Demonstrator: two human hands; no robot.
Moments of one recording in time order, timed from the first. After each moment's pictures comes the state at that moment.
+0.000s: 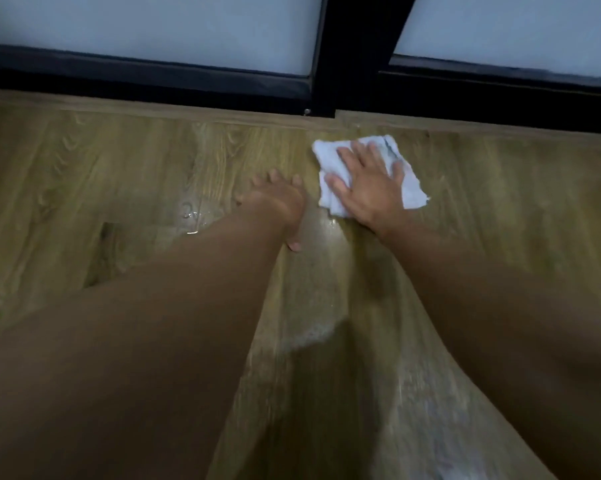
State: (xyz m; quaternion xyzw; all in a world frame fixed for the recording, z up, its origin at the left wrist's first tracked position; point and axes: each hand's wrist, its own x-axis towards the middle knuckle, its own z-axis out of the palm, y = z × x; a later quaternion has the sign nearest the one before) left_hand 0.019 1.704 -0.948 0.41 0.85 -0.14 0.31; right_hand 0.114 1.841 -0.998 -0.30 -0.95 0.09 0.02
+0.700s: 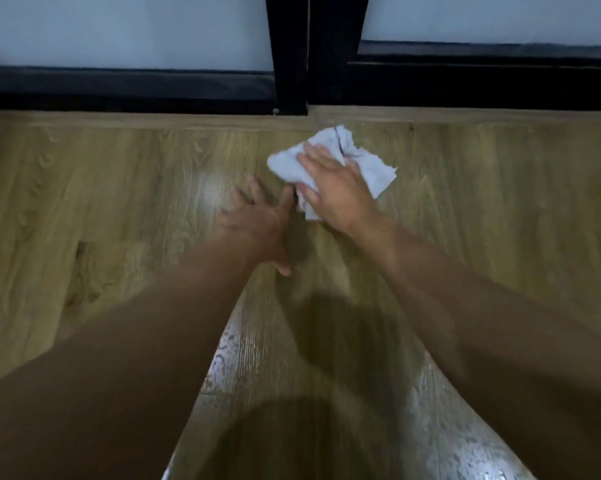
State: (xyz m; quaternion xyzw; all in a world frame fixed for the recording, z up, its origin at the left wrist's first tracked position) left_hand 0.049 1.725 -0.944 0.38 0.85 -0.16 0.33; right_hand 0.111 1.862 -0.992 -0.18 -0.97 0.18 0.01
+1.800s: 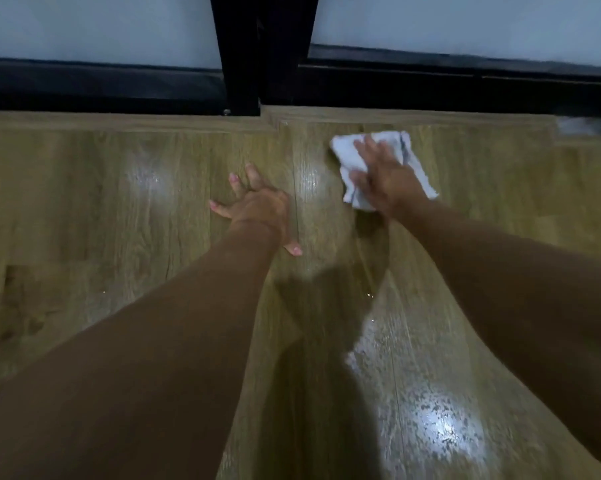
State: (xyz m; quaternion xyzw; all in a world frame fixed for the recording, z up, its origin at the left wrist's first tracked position) left_hand 0.066 1.782 -0.931 0.36 0.84 -0.11 0.39; right_hand 0.191 1.963 -0.977 -0.31 -0.93 0.15 -0.13
